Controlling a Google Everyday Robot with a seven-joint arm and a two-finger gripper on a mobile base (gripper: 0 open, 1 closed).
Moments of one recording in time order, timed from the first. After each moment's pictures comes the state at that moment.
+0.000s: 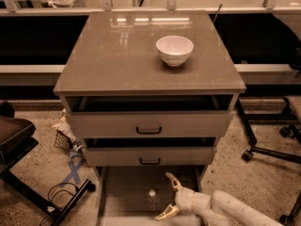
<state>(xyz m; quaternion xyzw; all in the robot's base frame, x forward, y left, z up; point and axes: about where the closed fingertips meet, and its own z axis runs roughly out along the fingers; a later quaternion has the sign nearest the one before) 0.468 -0.054 0.338 -0.47 0.61 0.34 0.53</state>
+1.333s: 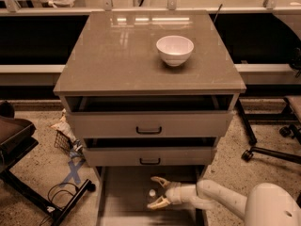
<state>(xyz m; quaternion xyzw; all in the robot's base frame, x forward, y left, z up) 0.514 -0.016 0.246 -0.54 0.60 0.35 0.47</state>
